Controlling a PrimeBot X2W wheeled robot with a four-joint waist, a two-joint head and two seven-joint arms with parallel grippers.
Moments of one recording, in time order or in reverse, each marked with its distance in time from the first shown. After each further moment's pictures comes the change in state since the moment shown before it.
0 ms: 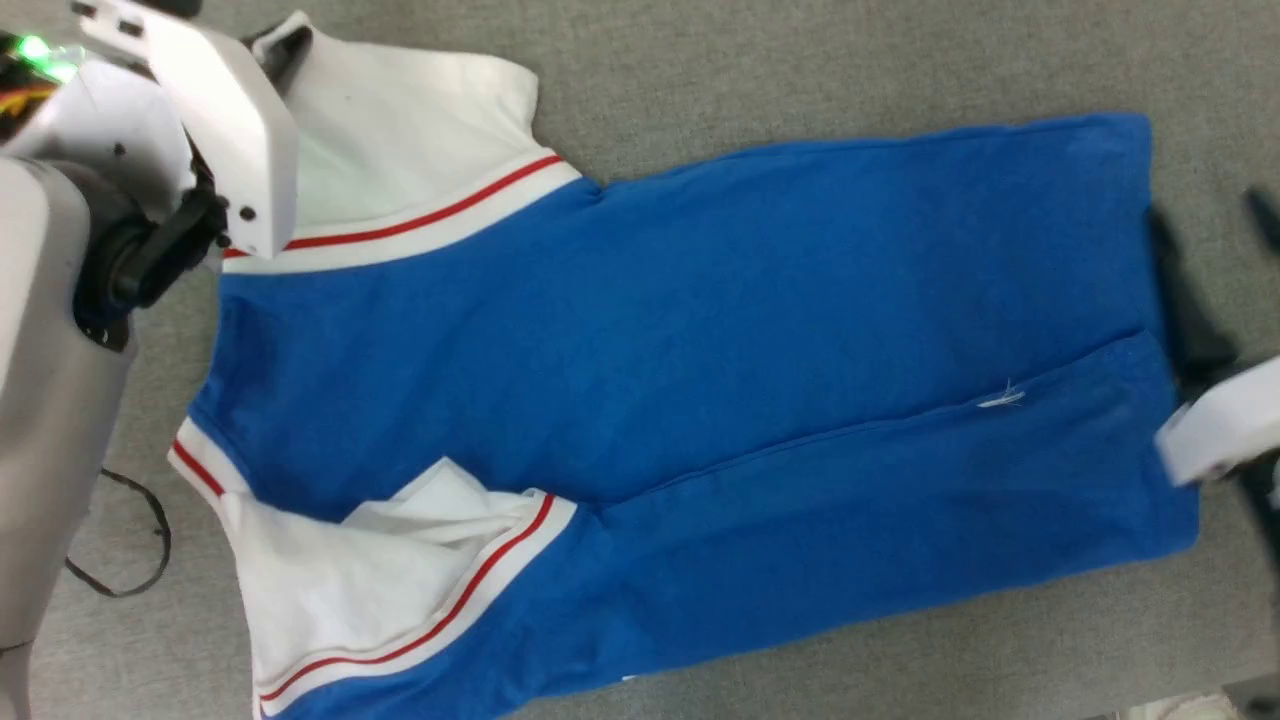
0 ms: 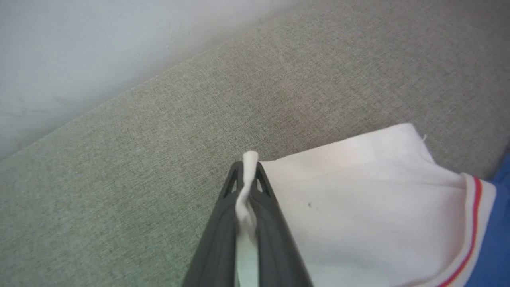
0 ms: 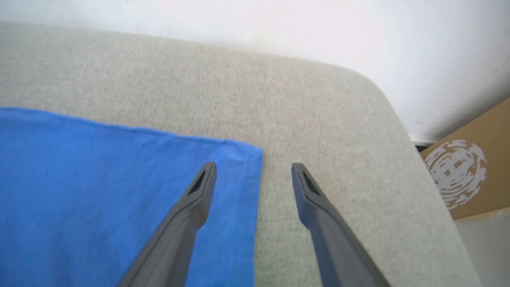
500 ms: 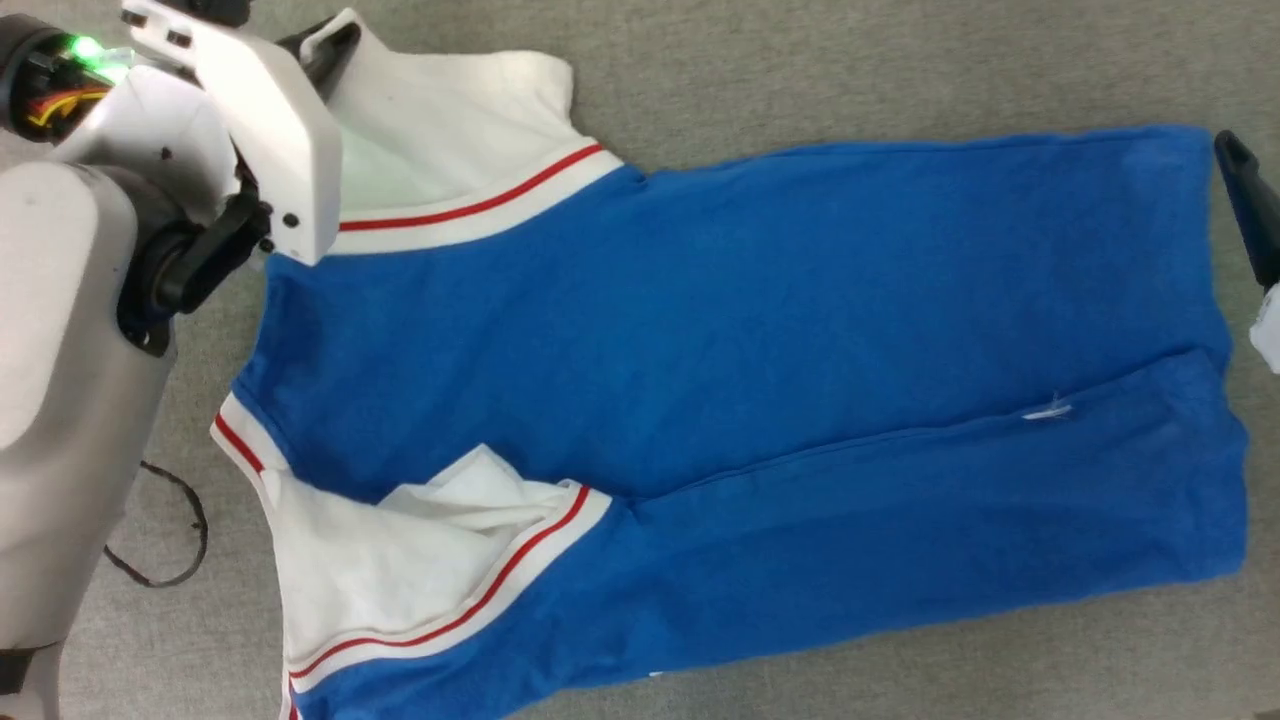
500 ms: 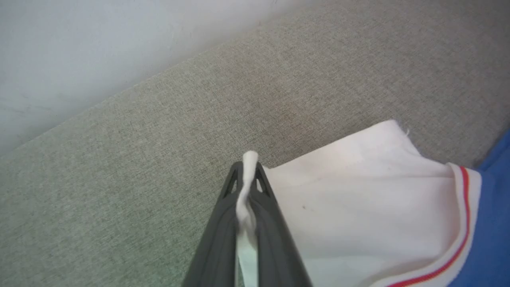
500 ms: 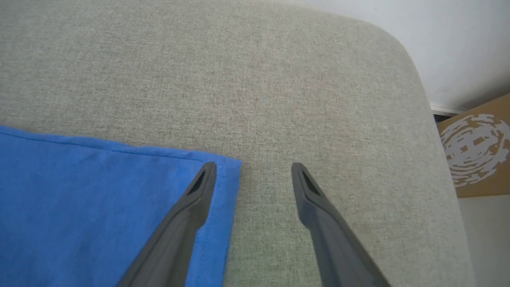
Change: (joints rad) left arm 0.002 -0.032 -0.024 -0.016 0.001 0.000 -0.041; right arm -0.237 -0.173 0.007 0.145 0.137 0.000 0.313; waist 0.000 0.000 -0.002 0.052
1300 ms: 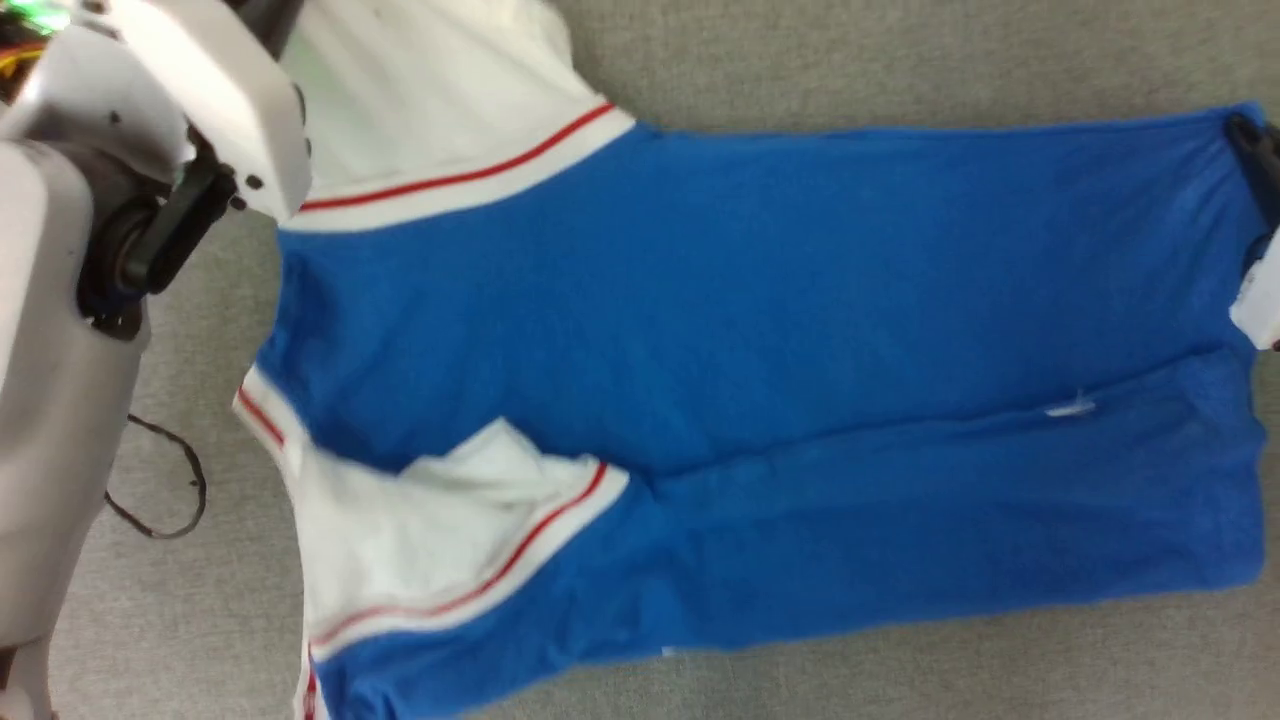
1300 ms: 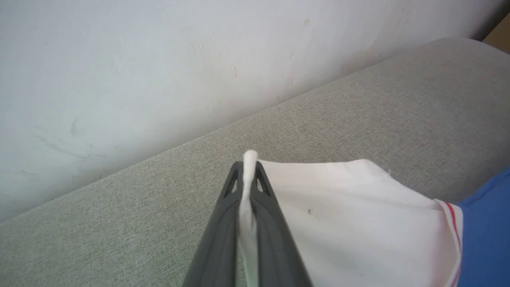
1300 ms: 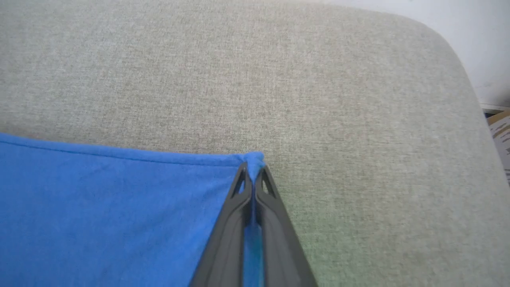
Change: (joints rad) left arm -0.012 -0.002 0.051 -0.027 -0.002 0.018 -0.161; right arm -0.064 0.007 0.030 0.105 0.062 0.000 -0.002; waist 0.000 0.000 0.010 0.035
